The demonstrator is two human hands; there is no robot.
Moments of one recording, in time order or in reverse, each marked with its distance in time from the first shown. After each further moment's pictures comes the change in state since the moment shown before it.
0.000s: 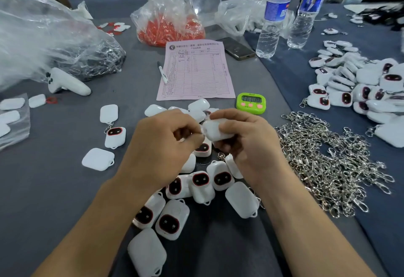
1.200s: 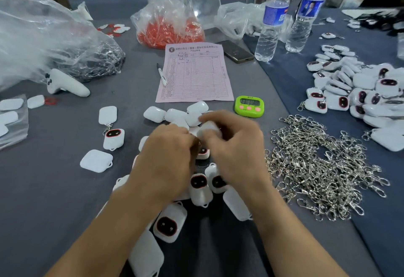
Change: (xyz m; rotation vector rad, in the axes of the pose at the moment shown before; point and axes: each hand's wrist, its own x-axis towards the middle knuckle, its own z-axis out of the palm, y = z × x) left_hand -0.008 0.001 0.014 0.387 -0.073 0.191; right_hand -0.007 0.020 0.010 -0.609 0.145 -0.461
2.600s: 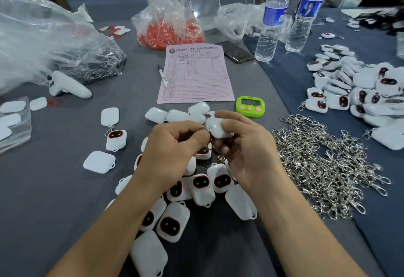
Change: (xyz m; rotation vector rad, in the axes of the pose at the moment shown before) left_hand 0.006 0.007 -0.003 -0.898 0.013 -0.463; right_hand 0.012 -0.006 -0.009 0.801 -0.046 0.554
